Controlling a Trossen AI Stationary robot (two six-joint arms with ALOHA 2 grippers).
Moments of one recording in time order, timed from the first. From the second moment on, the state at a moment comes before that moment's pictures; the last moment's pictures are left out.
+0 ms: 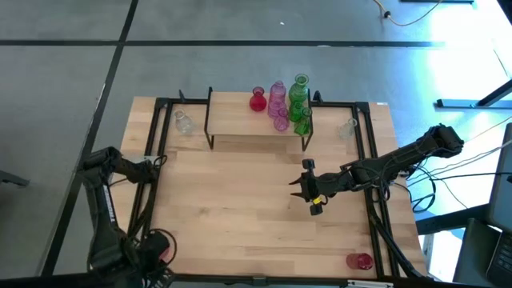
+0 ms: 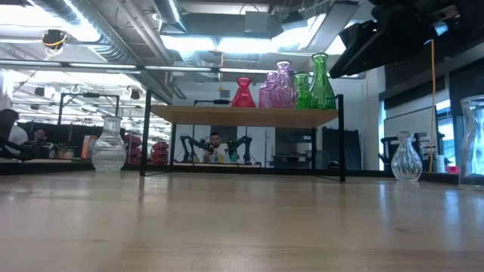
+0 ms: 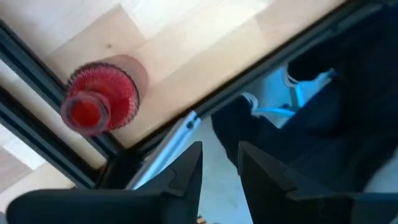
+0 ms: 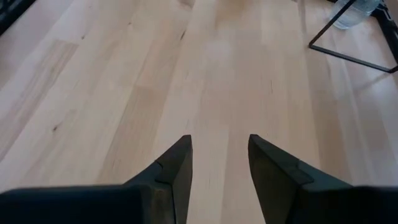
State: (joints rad) left arm -1.13 1.75 1.66 -1.28 -0.10 -2.17; right arm 0.36 1.23 0.75 -0.21 0.27 -0.06
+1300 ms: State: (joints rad) left arm -1.14 1.77 1.47 -1.35 0.06 -2.14; right arm 0.36 1.23 0.75 -0.21 0.27 -0.06
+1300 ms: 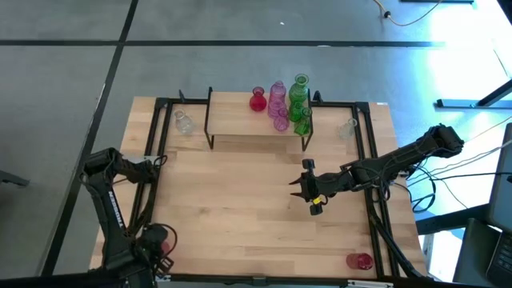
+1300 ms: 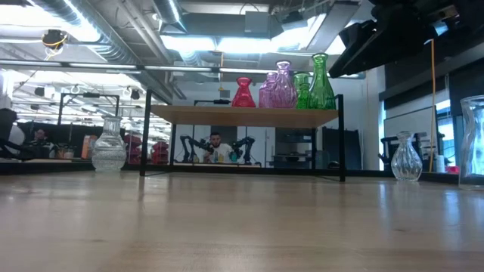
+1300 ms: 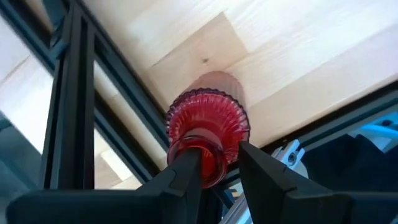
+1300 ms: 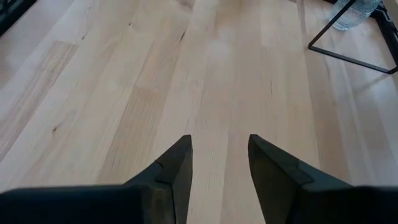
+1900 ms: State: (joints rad) left arm -0.97 1.77 1.51 -1.41 -0.02 -1.65; right arm 0.36 1.23 0.75 -0.17 0.27 -0.03
